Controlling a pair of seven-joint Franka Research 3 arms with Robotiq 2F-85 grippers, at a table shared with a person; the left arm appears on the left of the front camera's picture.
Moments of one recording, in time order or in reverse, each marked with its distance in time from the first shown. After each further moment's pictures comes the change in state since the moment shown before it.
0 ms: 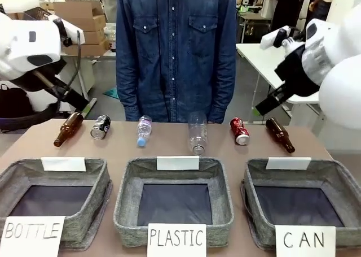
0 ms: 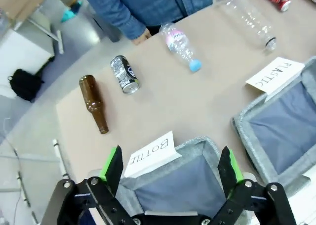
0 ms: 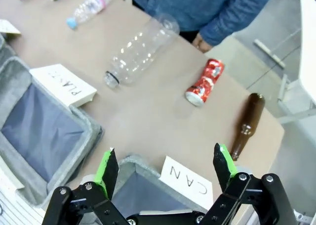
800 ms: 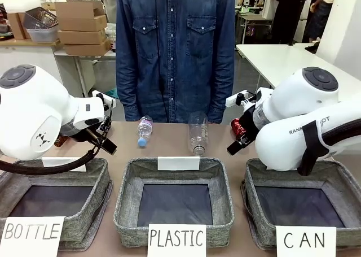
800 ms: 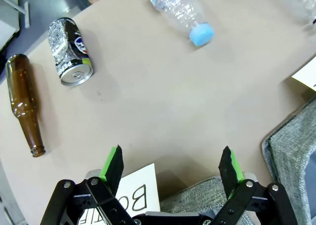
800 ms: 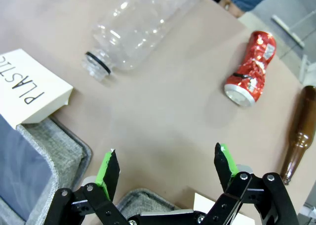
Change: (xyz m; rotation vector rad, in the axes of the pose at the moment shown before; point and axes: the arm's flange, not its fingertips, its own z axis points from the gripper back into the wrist) left arm -0.044 0.001 -0.212 -0.118 0.118 0.073; right arm -0.033 0.023 -0.160 0.041 0.111 -0.025
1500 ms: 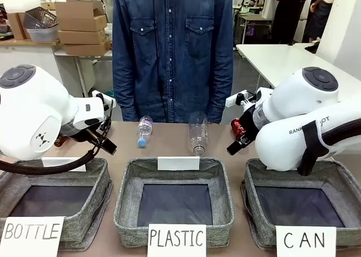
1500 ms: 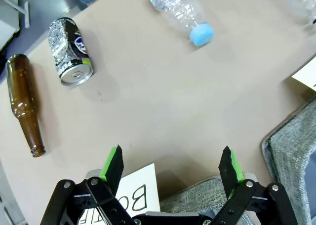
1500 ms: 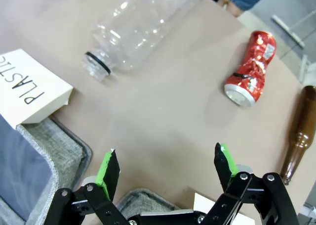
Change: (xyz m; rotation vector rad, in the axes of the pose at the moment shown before) left arm 0.000 0.000 0.000 0.000 0.000 0.000; right arm 0.000 0.000 0.000 0.000 0.000 0.000
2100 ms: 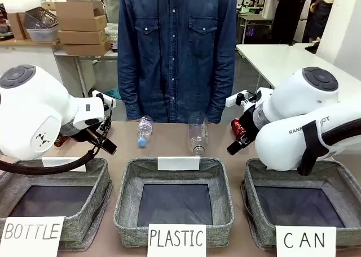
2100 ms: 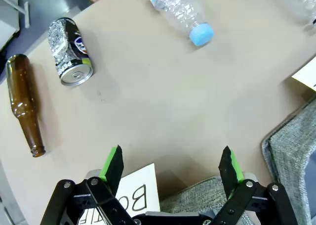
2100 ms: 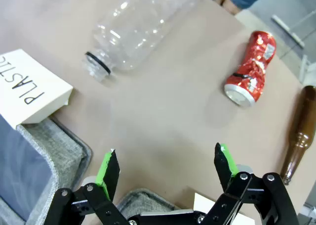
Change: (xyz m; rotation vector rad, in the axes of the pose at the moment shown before) left arm 0.000 0.000 0.000 0.000 0.000 0.000; right arm 0.000 0.000 0.000 0.000 0.000 0.000
